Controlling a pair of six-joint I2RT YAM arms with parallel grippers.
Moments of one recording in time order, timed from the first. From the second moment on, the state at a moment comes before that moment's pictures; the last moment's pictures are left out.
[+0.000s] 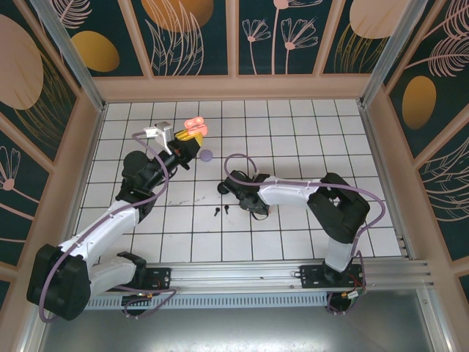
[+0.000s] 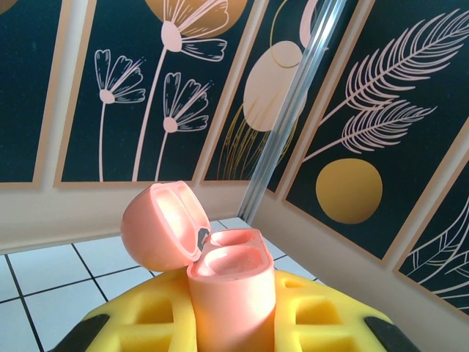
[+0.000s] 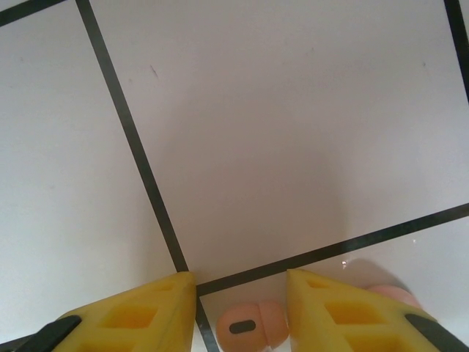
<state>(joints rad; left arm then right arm) -0.40 1.12 0.62 0.67 0.38 -0.44 0.94 1.80 1.06 -0.64 0.29 1.18</state>
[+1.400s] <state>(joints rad) -0.41 1.11 0.72 0.63 0.44 -0.33 0.88 1.27 1.07 -0.42 0.45 0.92</state>
